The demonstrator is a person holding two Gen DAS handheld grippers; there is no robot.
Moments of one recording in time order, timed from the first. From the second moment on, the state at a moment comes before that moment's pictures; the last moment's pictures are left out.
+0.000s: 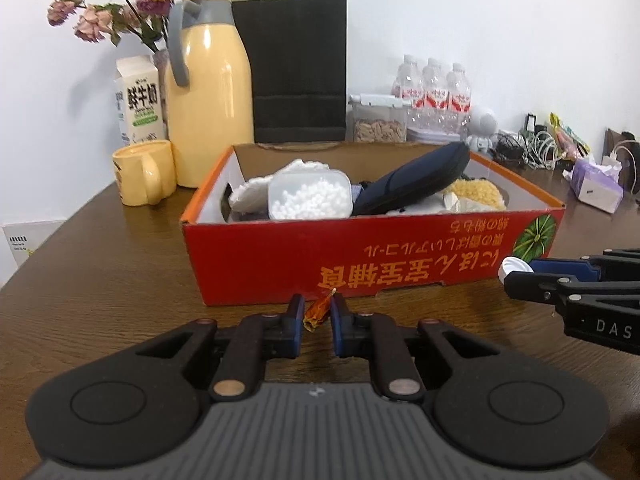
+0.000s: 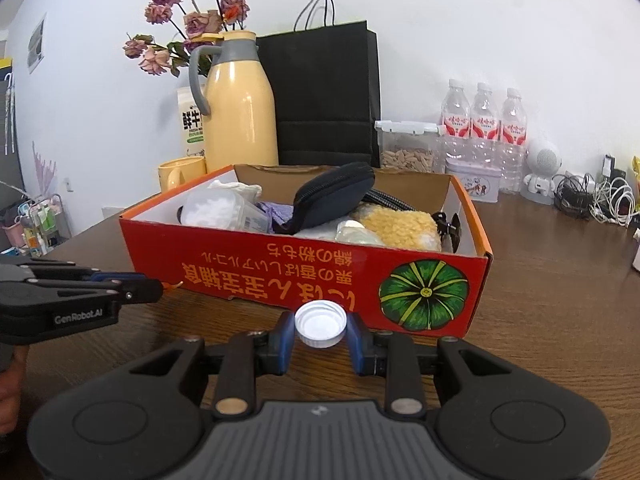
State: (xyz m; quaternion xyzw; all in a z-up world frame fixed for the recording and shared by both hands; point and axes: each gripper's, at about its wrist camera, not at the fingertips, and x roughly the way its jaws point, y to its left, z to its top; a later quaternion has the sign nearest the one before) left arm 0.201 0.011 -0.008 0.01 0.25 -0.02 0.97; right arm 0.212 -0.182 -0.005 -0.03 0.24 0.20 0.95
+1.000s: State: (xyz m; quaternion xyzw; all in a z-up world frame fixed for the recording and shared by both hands) left arm 0.275 -0.004 0.066 0.00 0.15 -0.02 0.99; right arm 0.297 -0.133 0.077 -0.05 0.16 0.20 0.96
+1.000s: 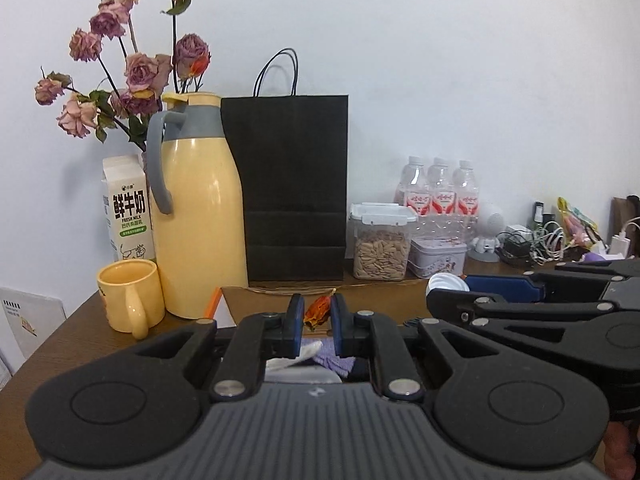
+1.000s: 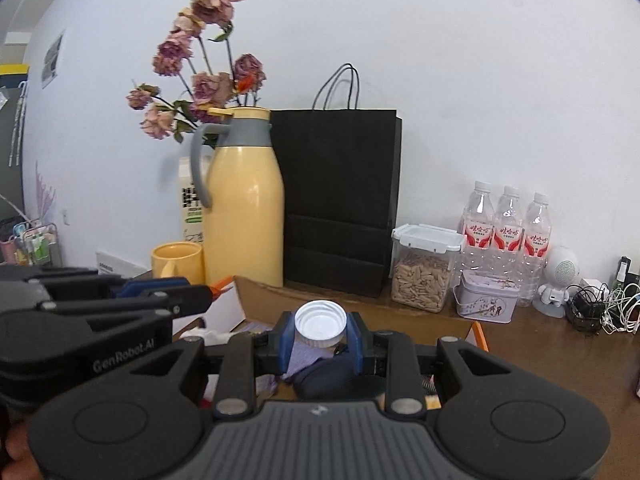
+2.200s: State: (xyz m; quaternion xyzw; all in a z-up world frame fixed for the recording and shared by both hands) left arm 0.318 0.021 0.051 0.00 0.18 0.08 0.98; right arm 0.340 -0.159 0.061 -0.01 0.20 0.16 0.97
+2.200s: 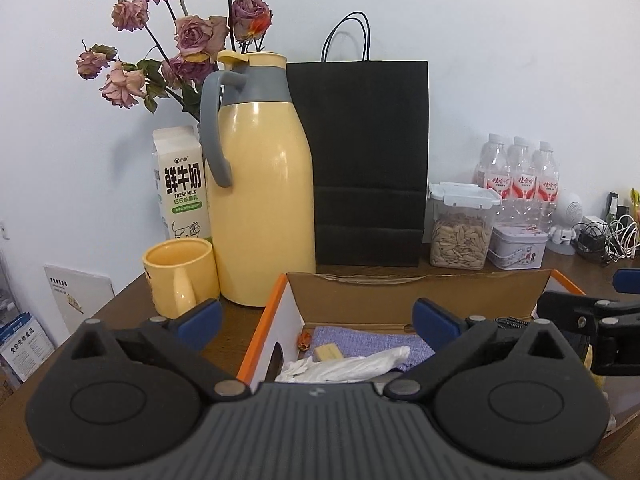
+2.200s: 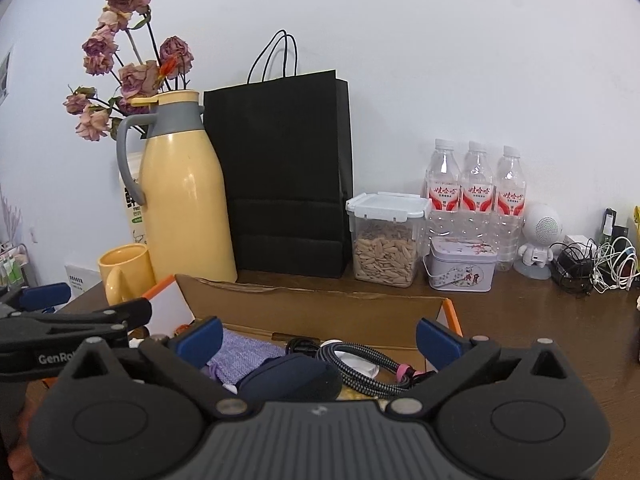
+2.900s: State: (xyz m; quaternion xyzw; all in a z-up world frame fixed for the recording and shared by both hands) left arm 0.235 0.019 0.078 0.01 0.19 0.08 0.98; right arm 0.258 -0.172 0.091 -0.01 0.18 0.15 0.97
